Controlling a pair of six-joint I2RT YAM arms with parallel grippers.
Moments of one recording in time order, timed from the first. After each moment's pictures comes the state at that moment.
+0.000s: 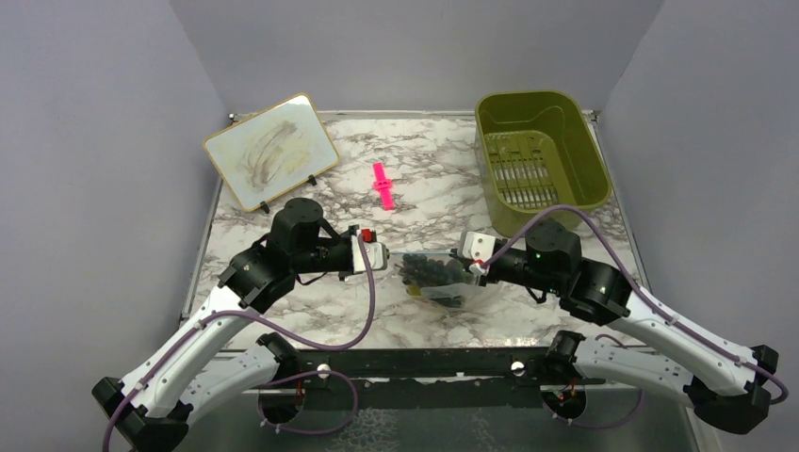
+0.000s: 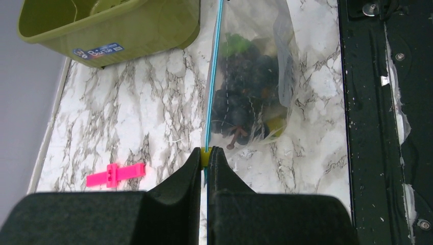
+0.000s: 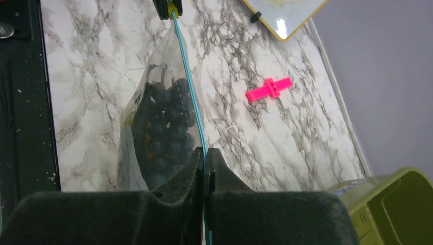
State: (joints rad) left arm -0.68 0.82 0.92 -0.56 0.59 0.66; right arm 0.97 0.79 0.89 -0.42 -0.13 -0.56
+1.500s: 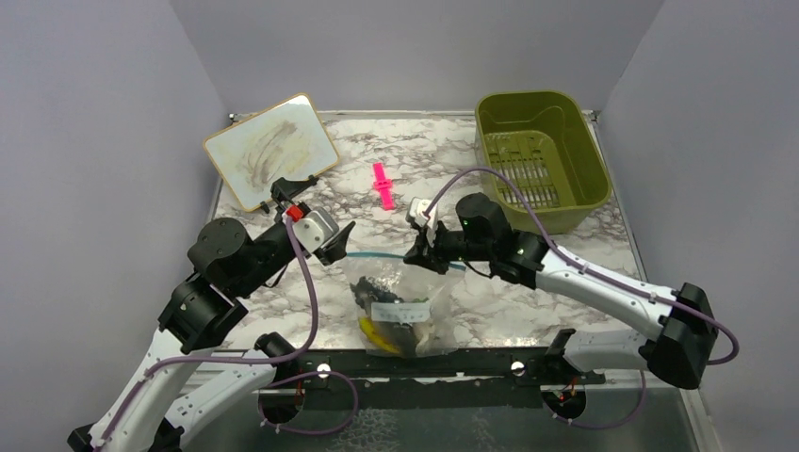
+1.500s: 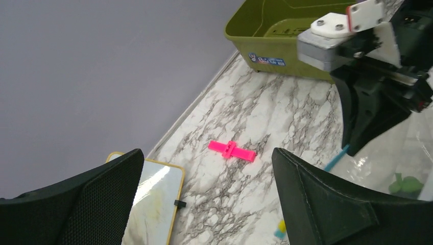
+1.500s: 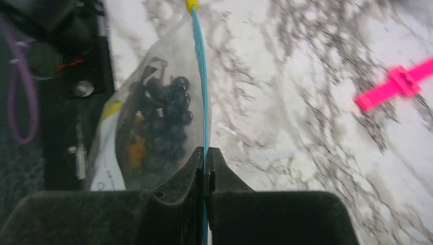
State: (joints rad) left arm -0.67 0.62 1.06 -0.47 0.11 0.50; right arm 0.93 1.20 0.93 -0.17 -0.43 -0.18
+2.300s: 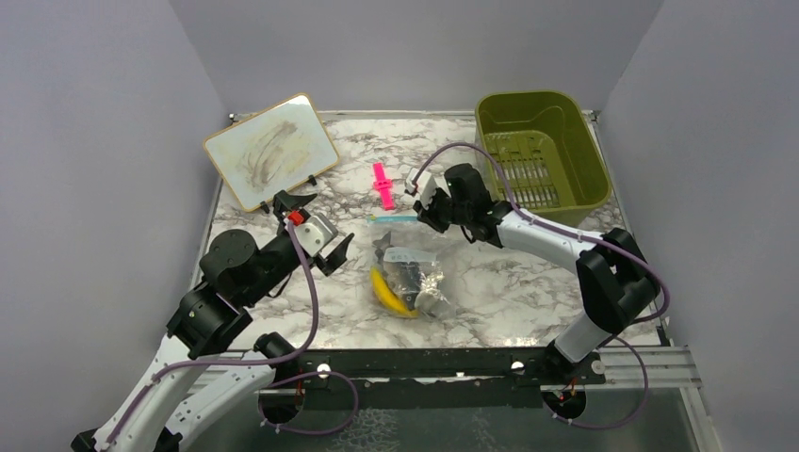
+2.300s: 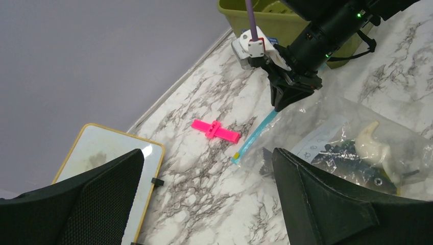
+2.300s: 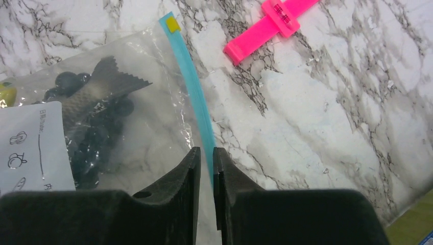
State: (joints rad) left arm -0.67 0.55 0.94 -0.47 0.05 0.41; right arm 0.65 1.63 1.03 -0.01 -0.27 -0.42
